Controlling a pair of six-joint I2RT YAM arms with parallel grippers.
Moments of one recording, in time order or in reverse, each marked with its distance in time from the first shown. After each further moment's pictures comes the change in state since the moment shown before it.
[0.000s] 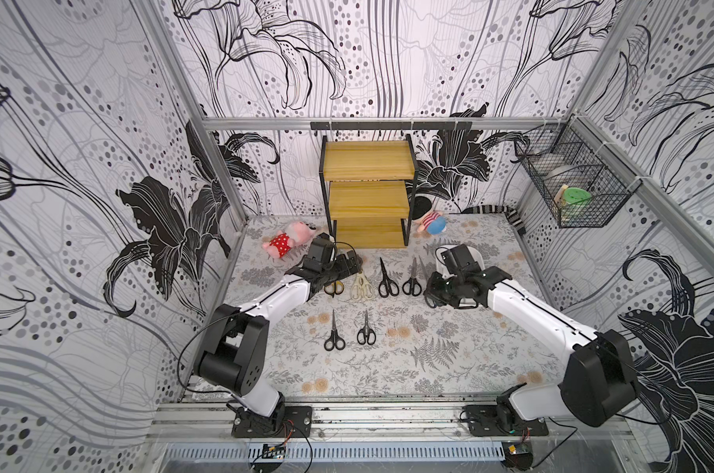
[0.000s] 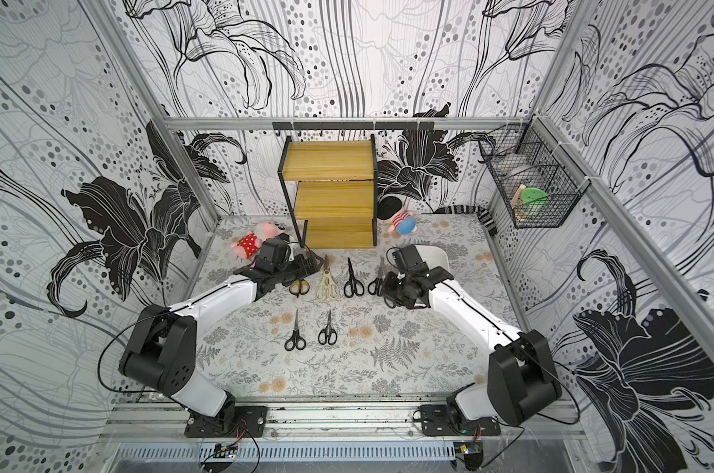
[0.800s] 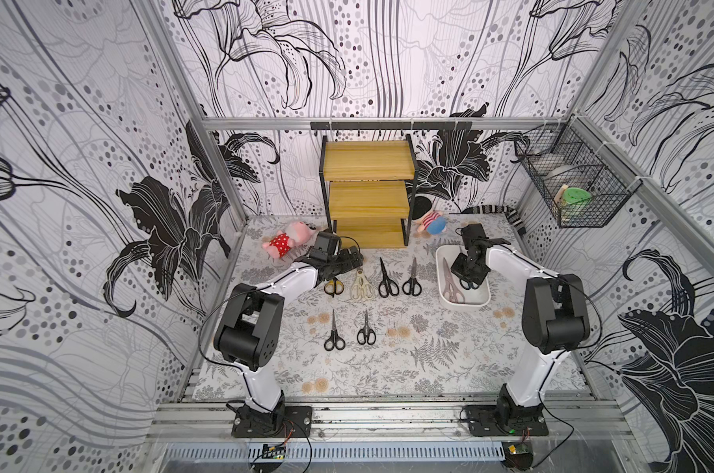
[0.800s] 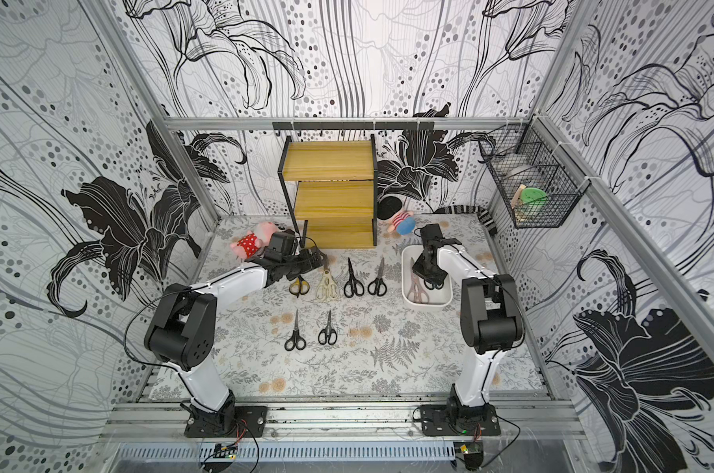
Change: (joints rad) left arm 0.028 0.207 0.174 -0.038 -0.006 0.023; right arm -0.381 0.431 0.336 -0.098 0.260 -0.163
